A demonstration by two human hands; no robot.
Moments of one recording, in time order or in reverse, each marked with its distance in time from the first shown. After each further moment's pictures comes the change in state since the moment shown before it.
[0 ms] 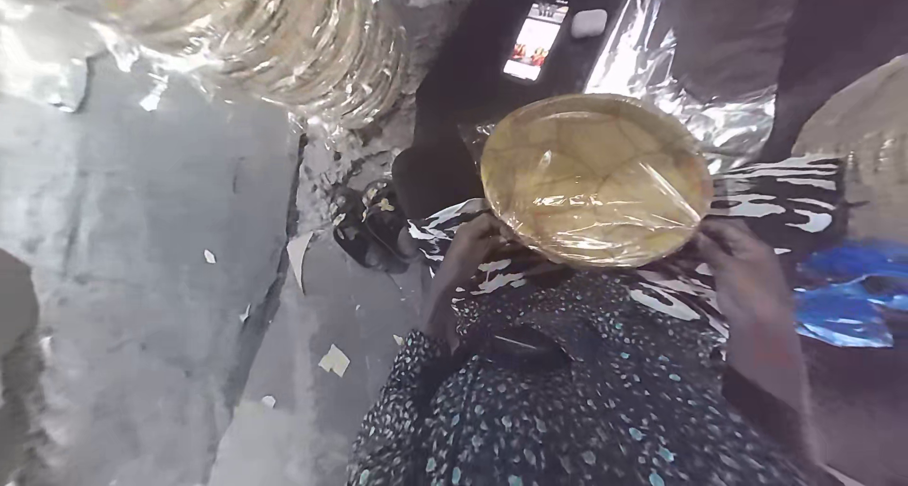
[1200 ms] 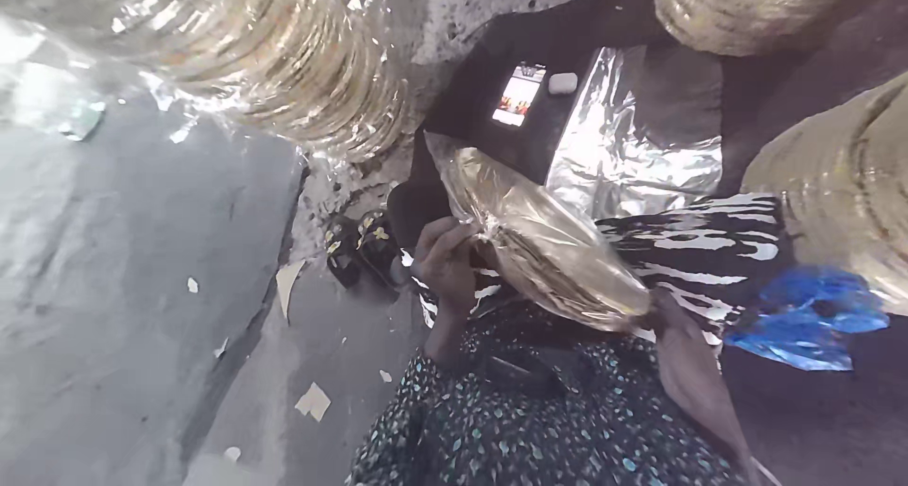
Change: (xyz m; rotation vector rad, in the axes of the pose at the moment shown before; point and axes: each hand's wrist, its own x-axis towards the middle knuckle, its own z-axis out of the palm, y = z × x) left_hand 0.009 0.060 0.018 0.131 1.034 0.770; right_hand -0.086 -0.046 0.038 0.197 0.050 0.099
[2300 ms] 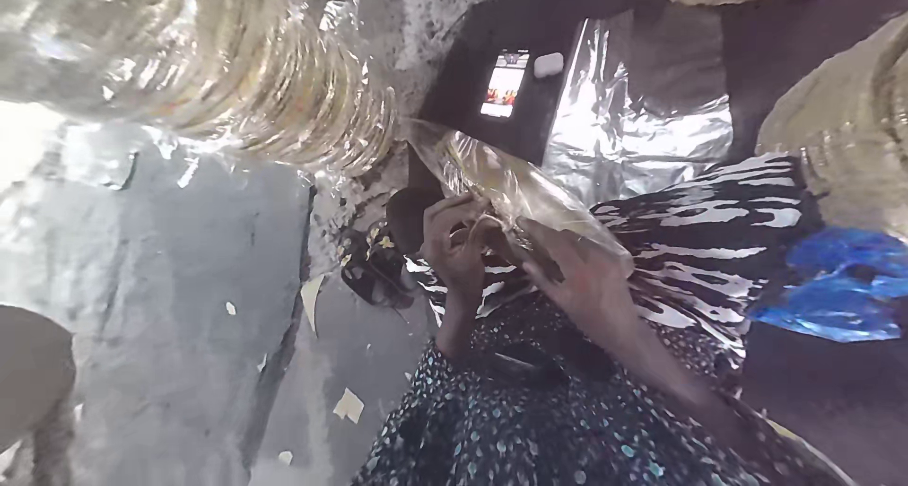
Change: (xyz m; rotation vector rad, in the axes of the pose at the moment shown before) left_hand 0.013 0.001 0.025 -0.063 -0.133 -0.059; right_hand 0.019 -0.069 0.082 -0.460 -0.087 -1.006
